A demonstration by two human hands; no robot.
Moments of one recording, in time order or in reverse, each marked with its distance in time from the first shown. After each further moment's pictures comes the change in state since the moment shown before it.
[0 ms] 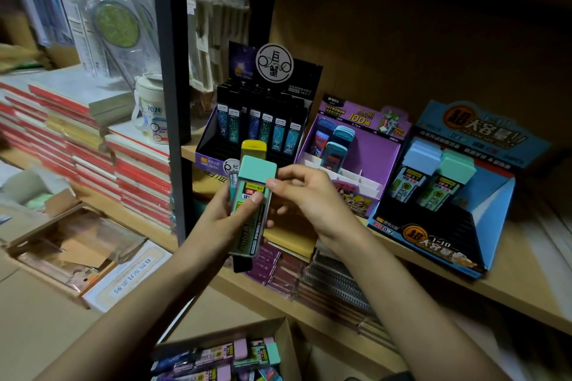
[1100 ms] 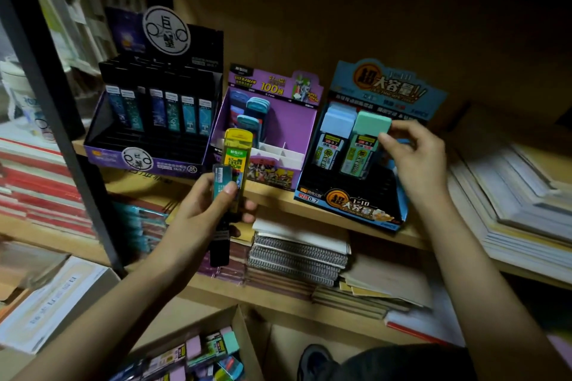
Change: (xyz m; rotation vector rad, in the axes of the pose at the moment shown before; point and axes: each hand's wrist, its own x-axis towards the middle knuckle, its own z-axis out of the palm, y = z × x) left_hand 0.011 -0.027 0.078 0.027 -0.125 -0.004; right_hand -0.055 0.037 -0.217 -0.400 0.800 -0.335
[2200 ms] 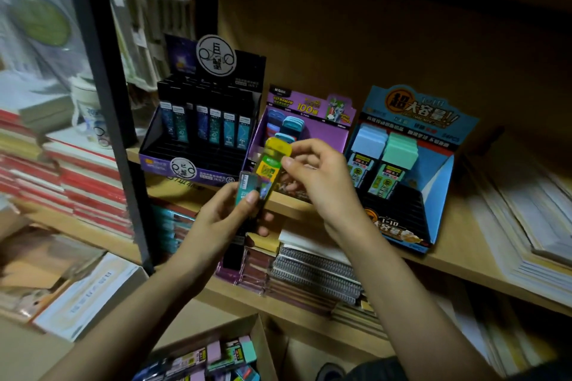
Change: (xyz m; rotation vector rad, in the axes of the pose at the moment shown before) left_hand -0.010 0.016 -0.023 0.021 -0.014 0.029; right_hand -0.059 -0.112 0.107 0.385 -0.477 0.234
